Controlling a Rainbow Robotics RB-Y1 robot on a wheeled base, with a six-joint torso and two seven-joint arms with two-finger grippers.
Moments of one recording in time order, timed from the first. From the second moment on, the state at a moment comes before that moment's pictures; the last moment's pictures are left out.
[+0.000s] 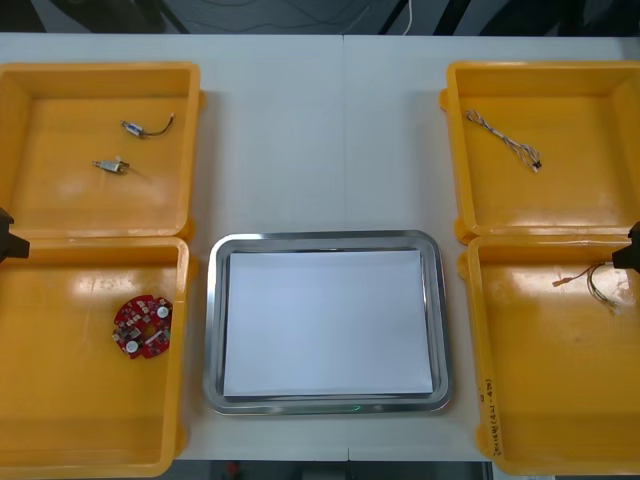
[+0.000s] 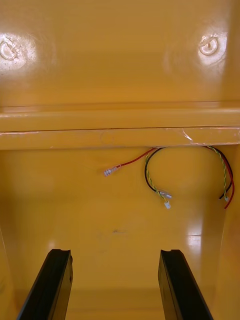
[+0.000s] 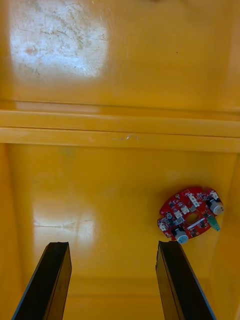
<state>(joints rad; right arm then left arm) -0.20 -0.71 -0.35 -2.15 -0.77 1.92 1.35 -0.17 0.80 0.39 -2.19 0.88 1.91 -1.21</state>
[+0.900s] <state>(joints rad) -0.20 -0.71 -0.35 -2.15 -0.77 1.92 1.35 -0.17 0.80 0.39 -2.19 0.88 1.91 -1.21</state>
